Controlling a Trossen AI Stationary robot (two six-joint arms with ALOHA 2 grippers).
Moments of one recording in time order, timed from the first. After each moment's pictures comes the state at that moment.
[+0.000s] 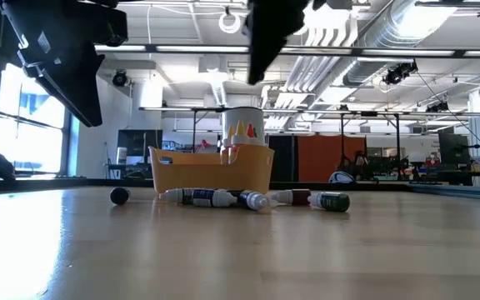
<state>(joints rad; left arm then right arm) -0.49 1.43 0.98 -0.94 -0.54 -1.21 0.19 2.01 1.87 -1.10 0.25 0.03</state>
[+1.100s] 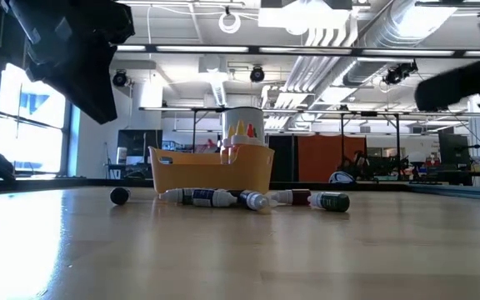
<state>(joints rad) -0.49 1.43 0.98 -0.85 -0.57 -1.27 0.62 1.93 1.35 -1.21 -0.10 0.13</state>
